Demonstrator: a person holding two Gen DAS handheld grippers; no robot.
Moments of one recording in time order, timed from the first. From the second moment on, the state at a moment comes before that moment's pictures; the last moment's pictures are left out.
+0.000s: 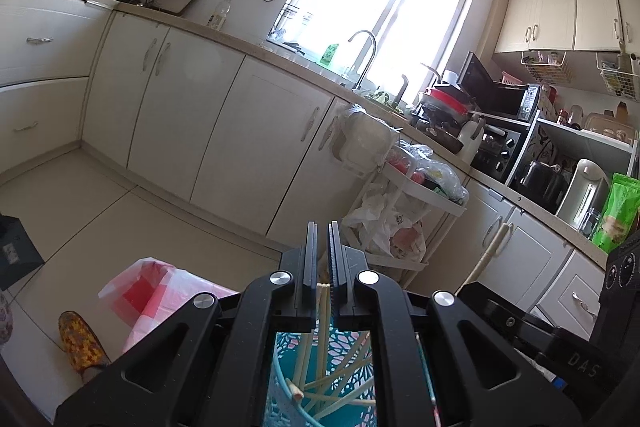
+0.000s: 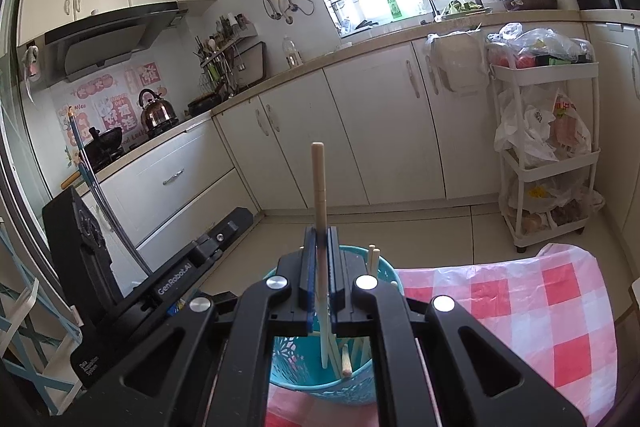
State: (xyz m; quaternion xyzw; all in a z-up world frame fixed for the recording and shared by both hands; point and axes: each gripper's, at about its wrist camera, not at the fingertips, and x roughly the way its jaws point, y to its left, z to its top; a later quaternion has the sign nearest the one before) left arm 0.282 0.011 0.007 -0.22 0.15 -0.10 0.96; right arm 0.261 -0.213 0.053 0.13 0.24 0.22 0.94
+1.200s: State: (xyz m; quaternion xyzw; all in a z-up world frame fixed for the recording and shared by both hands) left arm 0.189 0.008 -0.005 -0.08 0.26 -0.02 0.96; right arm 0.261 -0.184 0.012 0.09 0.31 0.16 0.93
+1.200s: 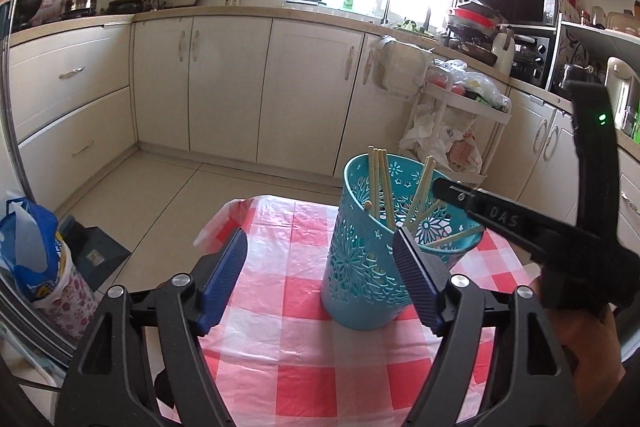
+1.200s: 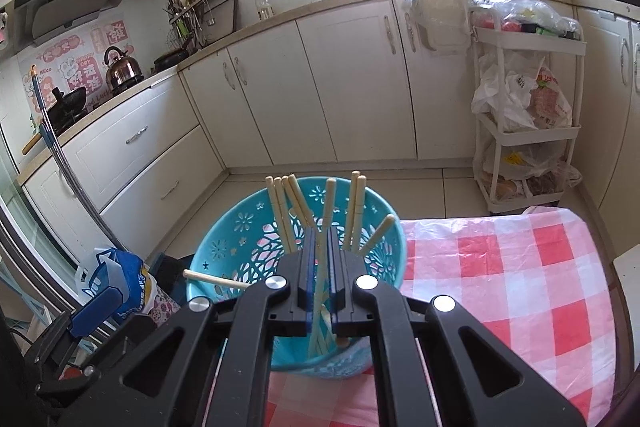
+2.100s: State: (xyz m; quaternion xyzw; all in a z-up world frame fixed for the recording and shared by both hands) left arm 0.028 0.024 0.023 -0.06 0.34 0.00 0.94; right arm 0.021 -0.218 0.061 0.09 0.32 0.08 0.94
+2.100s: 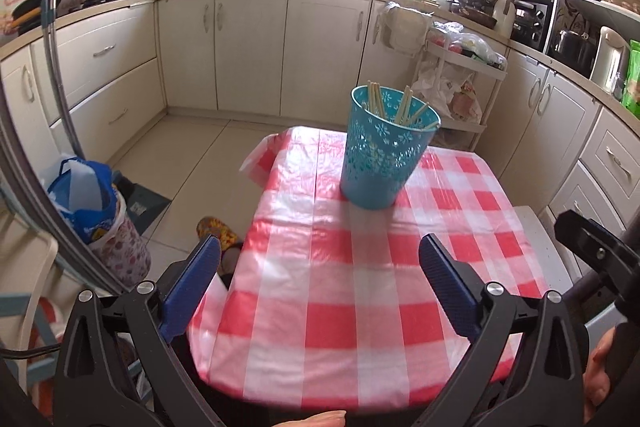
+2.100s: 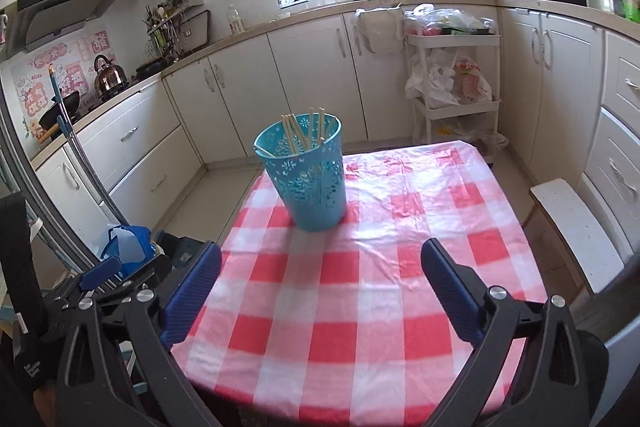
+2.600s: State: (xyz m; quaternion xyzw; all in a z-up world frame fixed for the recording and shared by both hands) left arm -0.069 0.006 0.052 -0.03 0.34 0.02 0.94; right arm -0.105 -0.222 0.070 0.09 0.35 0.05 0.93
